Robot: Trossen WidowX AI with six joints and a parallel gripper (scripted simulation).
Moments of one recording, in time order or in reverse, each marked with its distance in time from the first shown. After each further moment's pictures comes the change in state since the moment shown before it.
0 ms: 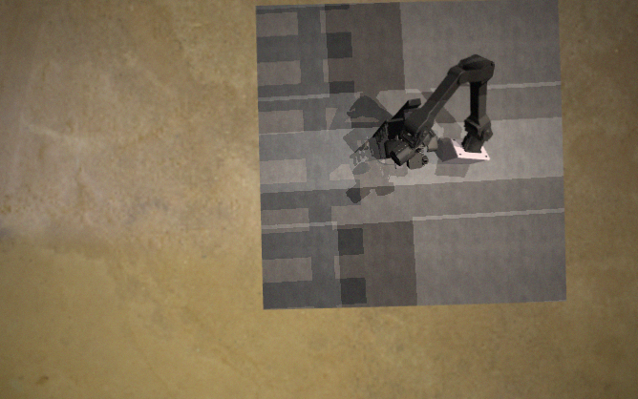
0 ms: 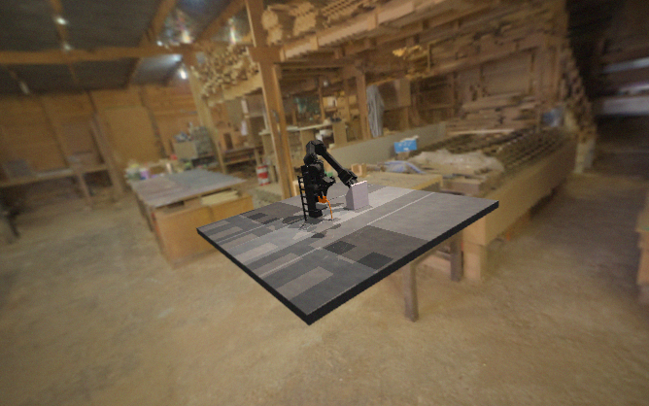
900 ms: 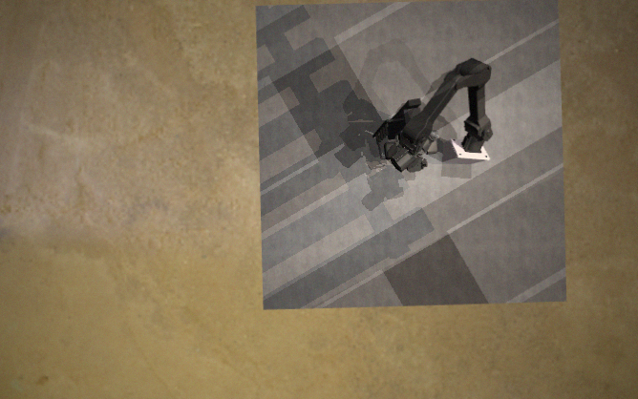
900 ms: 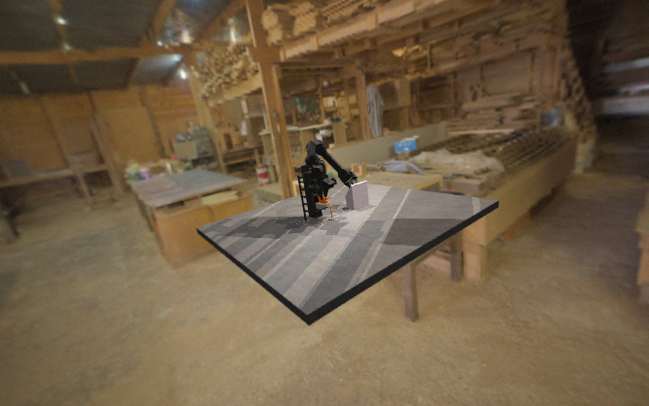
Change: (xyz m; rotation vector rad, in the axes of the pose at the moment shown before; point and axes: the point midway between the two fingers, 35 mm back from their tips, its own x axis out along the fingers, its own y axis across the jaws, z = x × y) arm 0.005 -0.001 0.005 0.011 0.079 0.009
